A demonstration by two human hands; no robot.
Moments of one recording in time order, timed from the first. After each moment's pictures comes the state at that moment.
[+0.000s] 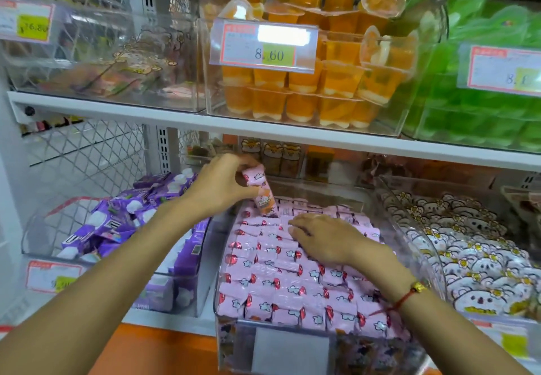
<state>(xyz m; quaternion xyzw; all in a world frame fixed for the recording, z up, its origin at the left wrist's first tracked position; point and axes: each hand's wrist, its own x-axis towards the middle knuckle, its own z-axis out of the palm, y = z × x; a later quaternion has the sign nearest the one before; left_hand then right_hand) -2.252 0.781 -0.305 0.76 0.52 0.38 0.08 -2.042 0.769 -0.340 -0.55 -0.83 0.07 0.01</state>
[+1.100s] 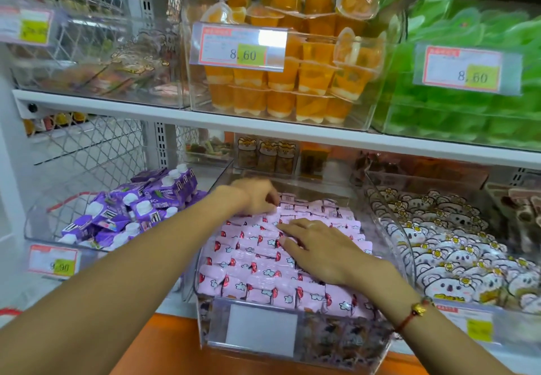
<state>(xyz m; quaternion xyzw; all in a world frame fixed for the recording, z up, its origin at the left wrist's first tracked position) -2.189 0.817 -0.324 0.83 0.55 0.03 0.06 -2.018 0.731 -0.349 -0.52 -0.85 0.06 0.03</state>
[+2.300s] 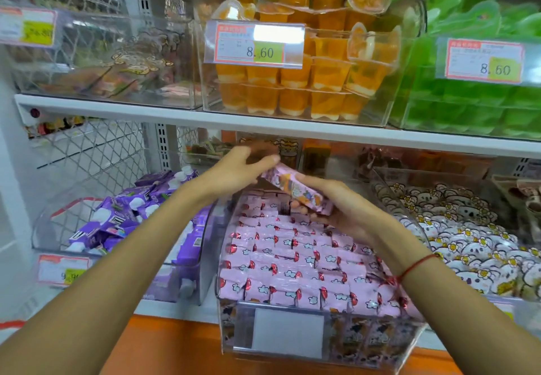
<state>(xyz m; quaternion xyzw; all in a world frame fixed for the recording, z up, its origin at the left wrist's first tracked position) -2.226 0.769 -0.285 0.73 0.46 0.42 0.29 -2.034 0.758 -0.306 -0.45 -0.53 0.61 0.38</state>
